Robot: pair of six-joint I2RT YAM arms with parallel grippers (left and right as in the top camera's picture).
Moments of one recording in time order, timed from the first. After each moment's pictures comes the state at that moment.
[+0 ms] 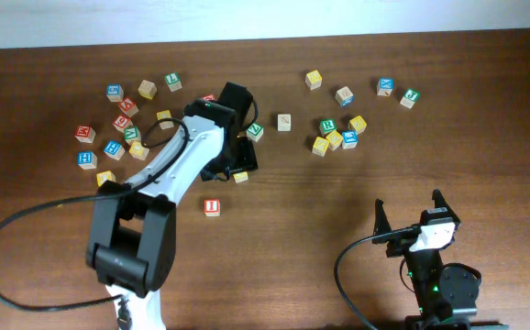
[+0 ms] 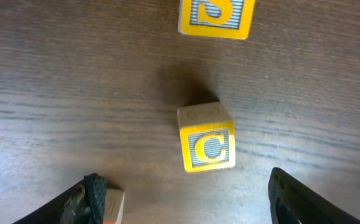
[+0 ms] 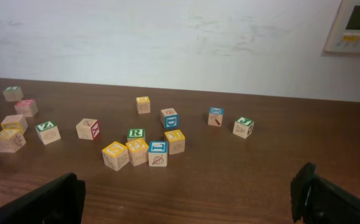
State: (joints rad) left arm -0.41 2.03 1.57 -1.01 0.00 -0.58; right arm 0.00 0.01 0.01 -0.07 -0.09 -0.02
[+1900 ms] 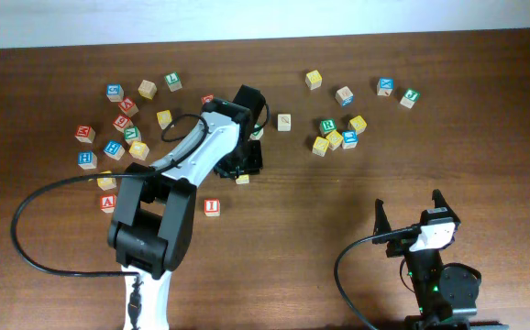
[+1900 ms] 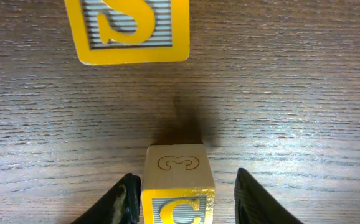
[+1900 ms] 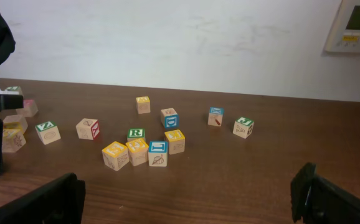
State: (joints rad) left arm -0.44 2.17 1.65 -1.01 0.03 -0.49; right arm 0.00 0.01 0.01 -0.07 -0.09 -0.02
